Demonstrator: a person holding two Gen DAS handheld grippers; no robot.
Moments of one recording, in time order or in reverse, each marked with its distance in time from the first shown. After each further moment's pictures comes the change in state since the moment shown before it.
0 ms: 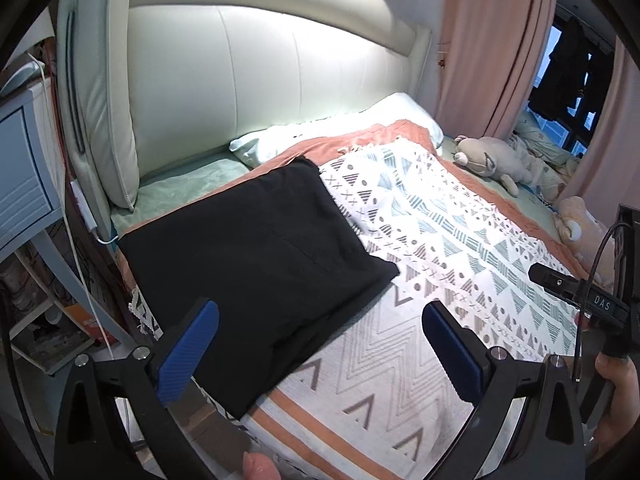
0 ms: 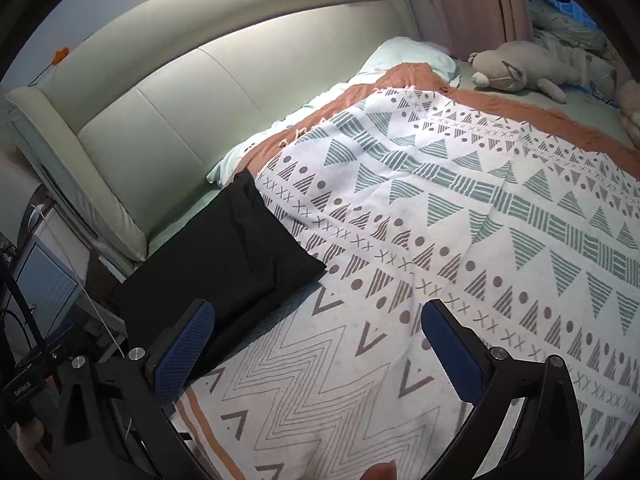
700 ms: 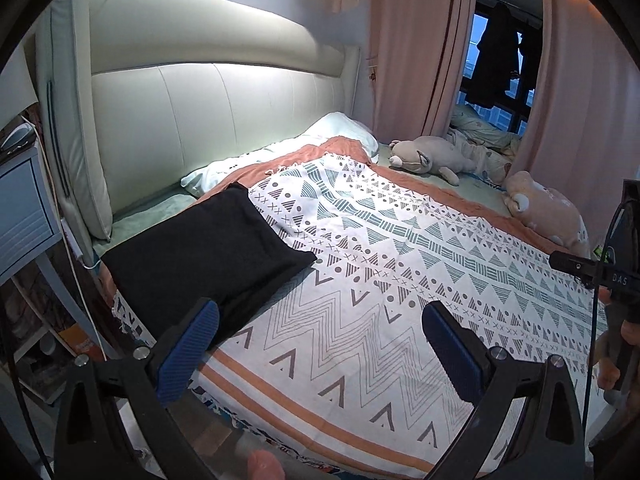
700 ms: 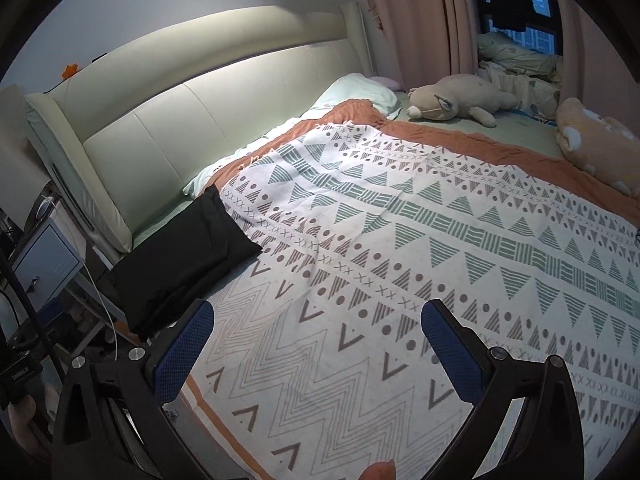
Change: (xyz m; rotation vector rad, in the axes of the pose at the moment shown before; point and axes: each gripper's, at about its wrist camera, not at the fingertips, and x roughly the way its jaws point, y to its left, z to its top) left arm -0.108 -0.089 -0.069 0.165 -0.105 -0.111; right arm -0.213 -0.043 -0.082 -0.023 -0.090 -0.152
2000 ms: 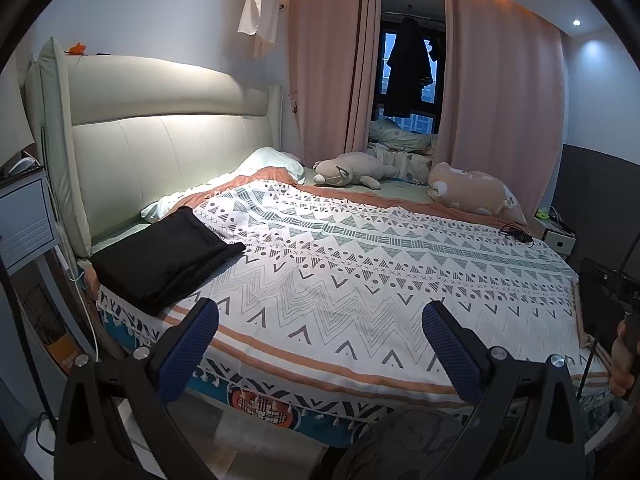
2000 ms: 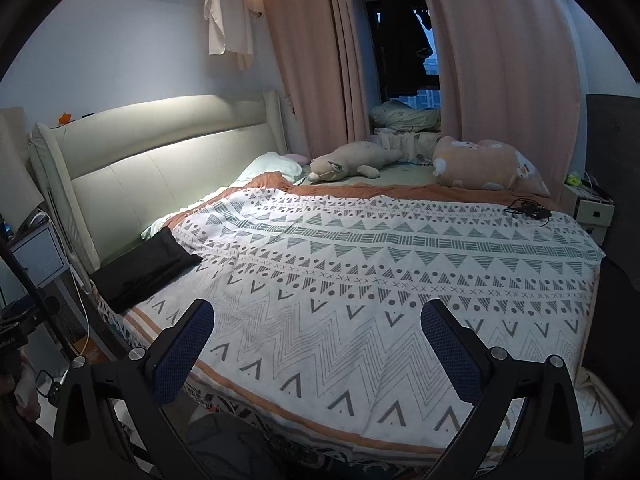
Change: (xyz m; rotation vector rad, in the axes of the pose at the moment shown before) left arm -0.170 -0.069 -0.144 0.177 -0.156 -0.172; right arm -0.252 0.025 -0.274 0.076 -0.311 -0.245
